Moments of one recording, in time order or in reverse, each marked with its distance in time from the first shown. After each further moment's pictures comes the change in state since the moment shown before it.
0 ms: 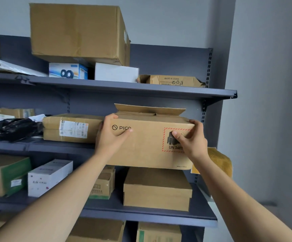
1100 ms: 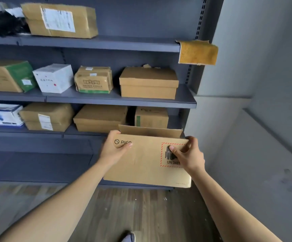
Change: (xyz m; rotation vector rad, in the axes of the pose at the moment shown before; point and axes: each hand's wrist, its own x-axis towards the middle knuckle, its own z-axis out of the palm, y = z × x) left_hand -0.408 -0.088 -0.029 0.175 -0.431 -0.560; right_hand -0.389 0.149 -0.106 -0.329 -0.327 0.643
